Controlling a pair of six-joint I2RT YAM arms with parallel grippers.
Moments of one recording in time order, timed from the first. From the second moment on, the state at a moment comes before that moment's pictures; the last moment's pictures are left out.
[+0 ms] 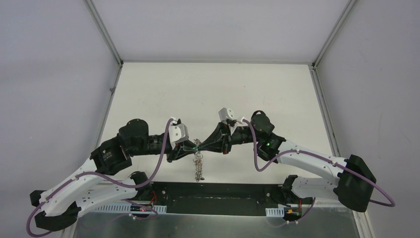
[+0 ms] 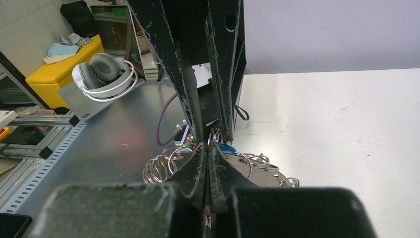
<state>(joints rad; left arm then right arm) -0.97 0.65 0.95 -0.53 0.35 0.14 0.97 1.16 0.71 0.61 -0.81 0.28</state>
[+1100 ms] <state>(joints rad) -0.97 0.72 0.97 -0.63 0.42 0.22 0.98 1.16 0.70 0.60 -0.80 0.28</state>
